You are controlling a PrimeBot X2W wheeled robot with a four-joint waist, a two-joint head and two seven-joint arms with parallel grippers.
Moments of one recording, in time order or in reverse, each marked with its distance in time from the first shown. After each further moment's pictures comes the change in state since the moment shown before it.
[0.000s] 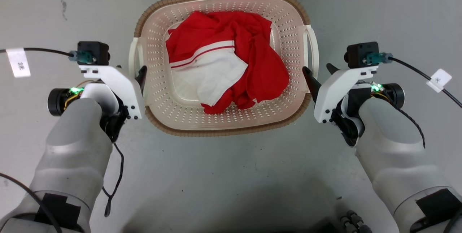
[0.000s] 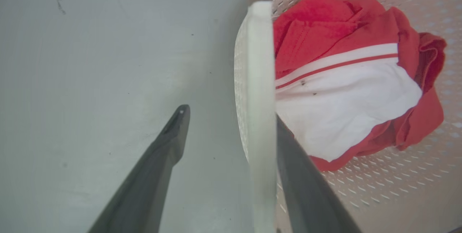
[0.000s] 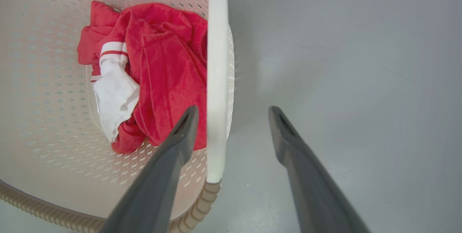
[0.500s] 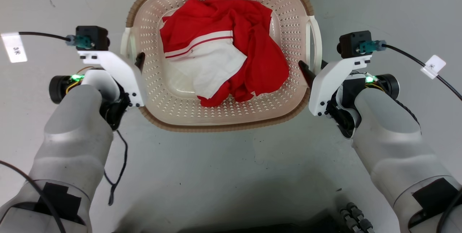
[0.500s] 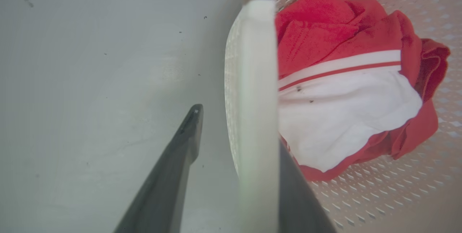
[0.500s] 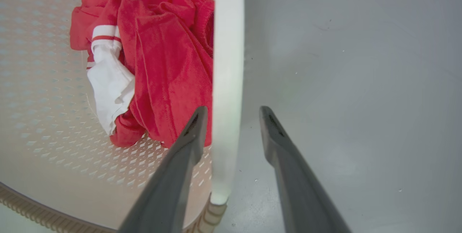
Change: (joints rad) left arm -0.067 0.008 -0.068 0.009 -0.093 0.000 0.016; right arm -0.068 0.001 0.136 0.032 0.133 0.000 0.035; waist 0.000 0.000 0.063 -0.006
